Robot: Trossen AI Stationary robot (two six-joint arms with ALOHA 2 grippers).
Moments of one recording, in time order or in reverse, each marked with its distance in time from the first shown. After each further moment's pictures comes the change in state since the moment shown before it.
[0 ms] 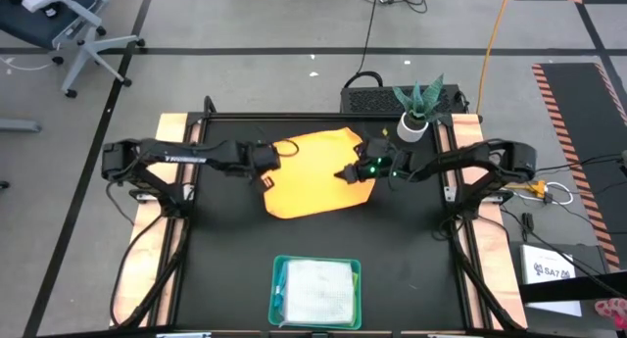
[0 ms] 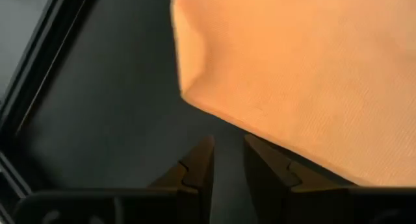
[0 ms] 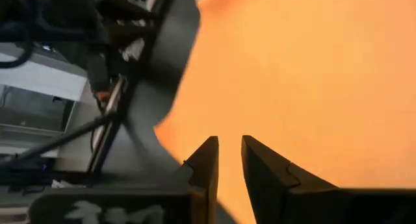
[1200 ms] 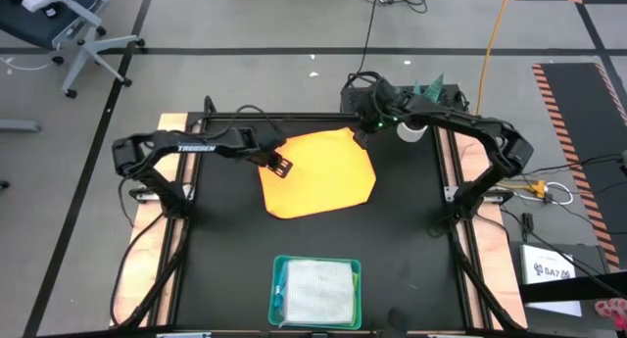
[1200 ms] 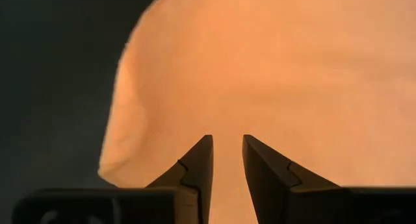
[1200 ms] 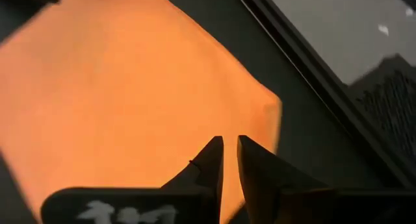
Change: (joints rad) left arm 0.168 0.105 0.000 0.334 0.278 -0.177; right arm -0.359 0.068 0.588 -0.971 0.047 -1.001
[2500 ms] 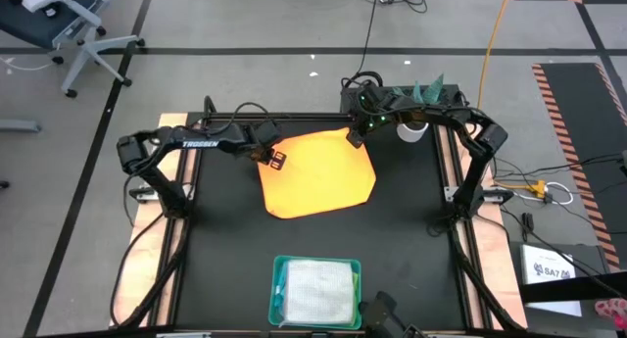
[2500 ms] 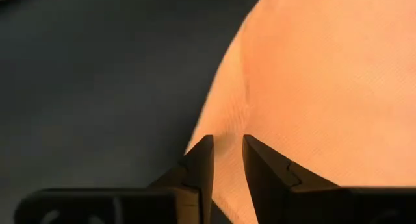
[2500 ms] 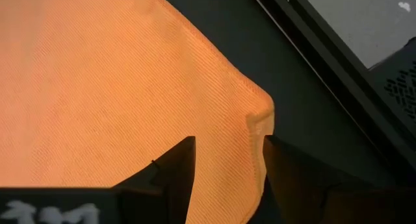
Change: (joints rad) left arm 0.075 0.042 0.001 -0.085 -0.130 -0.065; right arm -0.065 0.233 -0.001 0.164 -0.055 -0.043
